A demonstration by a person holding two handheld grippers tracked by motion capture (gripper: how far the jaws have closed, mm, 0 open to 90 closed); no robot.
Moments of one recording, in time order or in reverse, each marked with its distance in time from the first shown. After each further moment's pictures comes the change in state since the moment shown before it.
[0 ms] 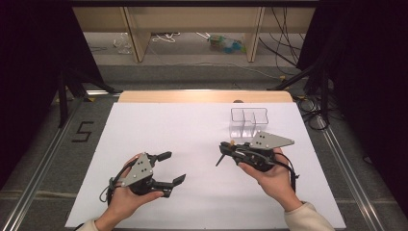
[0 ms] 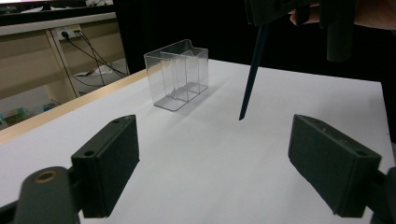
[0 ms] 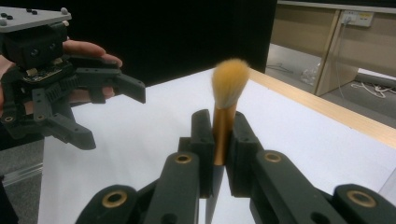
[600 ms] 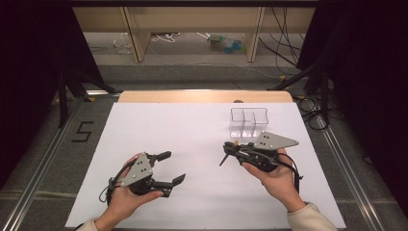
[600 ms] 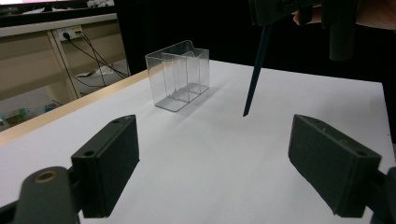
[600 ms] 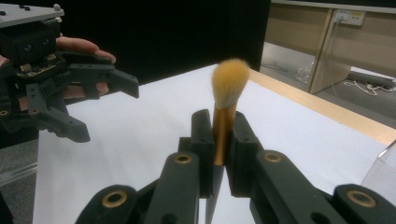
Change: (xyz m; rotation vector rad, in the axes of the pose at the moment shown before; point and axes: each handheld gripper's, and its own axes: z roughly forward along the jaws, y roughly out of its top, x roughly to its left) left arm 0.000 0.000 -0.001 -0.004 0.002 -0.007; right arm -0.003 -0.003 -0.008 0.005 -0.013 0.013
